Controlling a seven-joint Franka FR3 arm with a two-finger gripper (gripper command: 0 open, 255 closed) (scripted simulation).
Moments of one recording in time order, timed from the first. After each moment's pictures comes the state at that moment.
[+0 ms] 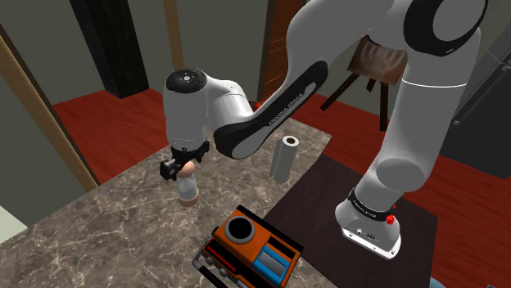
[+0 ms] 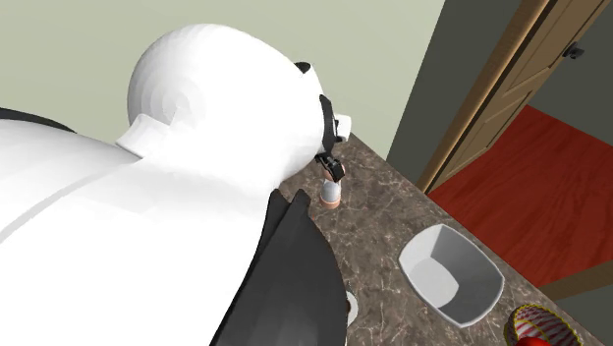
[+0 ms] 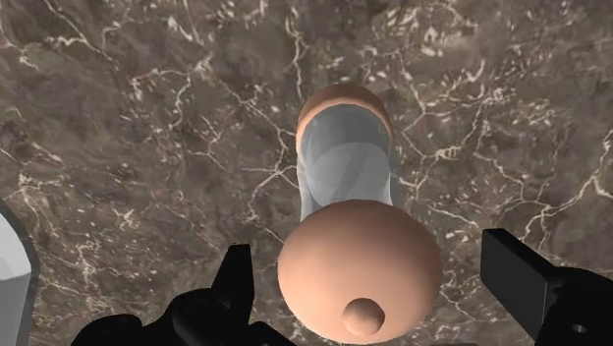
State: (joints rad) arm 0.00 0.26 0.72 -2.13 -0.61 2.42 1.09
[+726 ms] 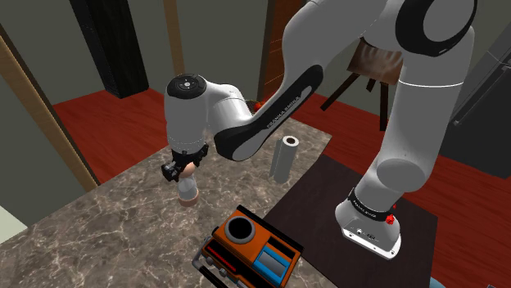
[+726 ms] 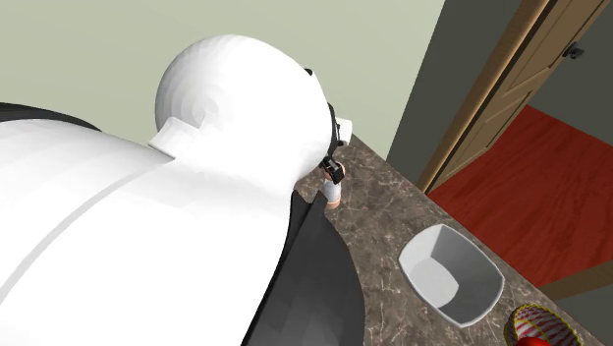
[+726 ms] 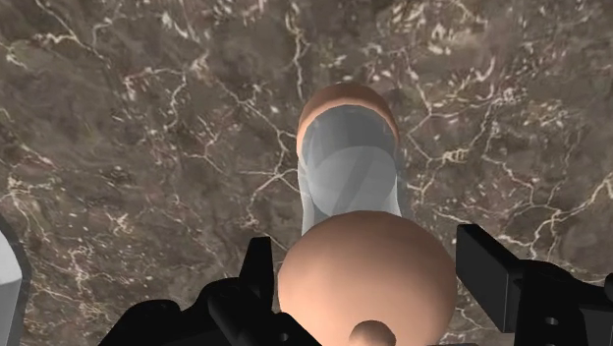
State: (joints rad) arm 0.01 0.29 0.70 -2.13 -0.65 2.44 1.11
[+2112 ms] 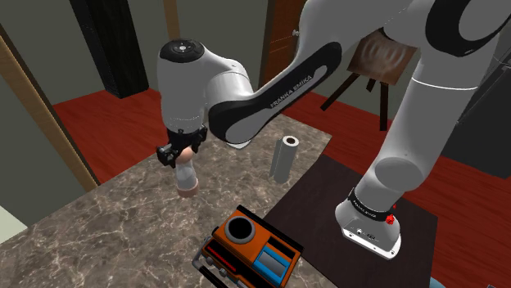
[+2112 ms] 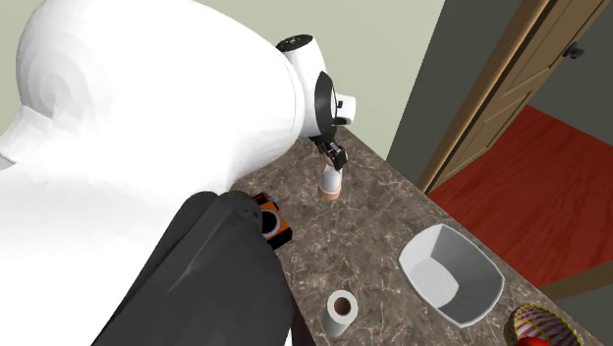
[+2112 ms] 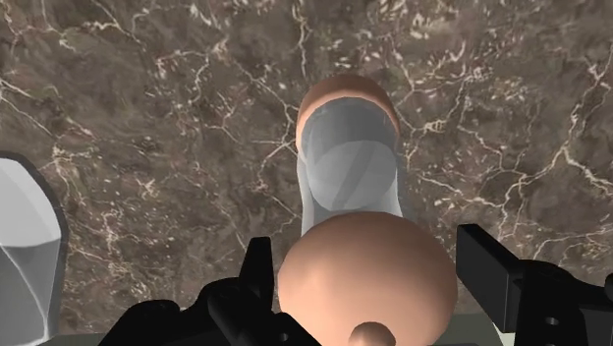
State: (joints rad) arm -0.04 0.17 0.77 -2.10 -0.48 2.34 0.98
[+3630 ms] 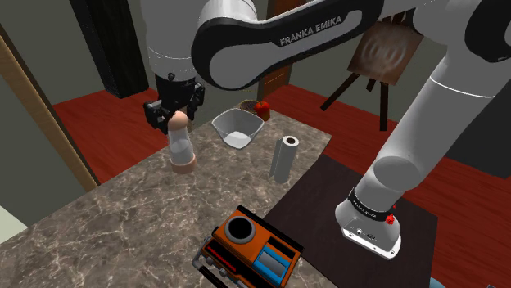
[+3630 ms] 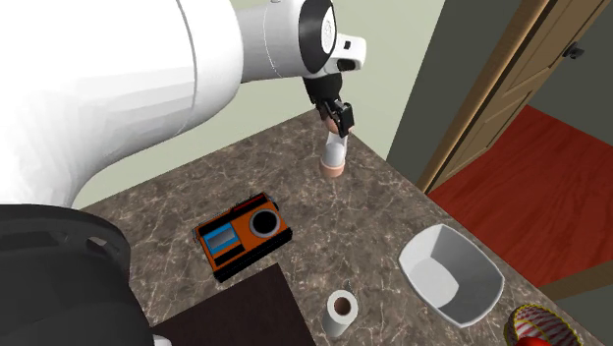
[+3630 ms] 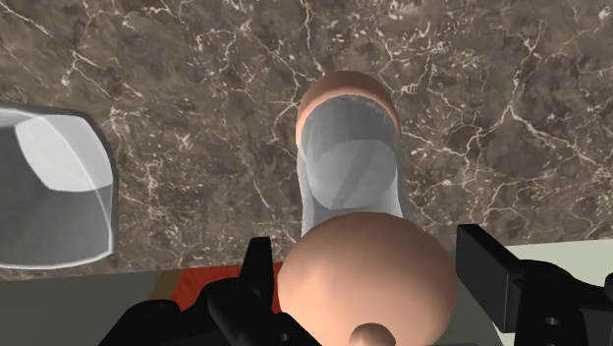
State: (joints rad) arm -0.07 0.01 0.80 -1.93 -0.27 2.10 0.79
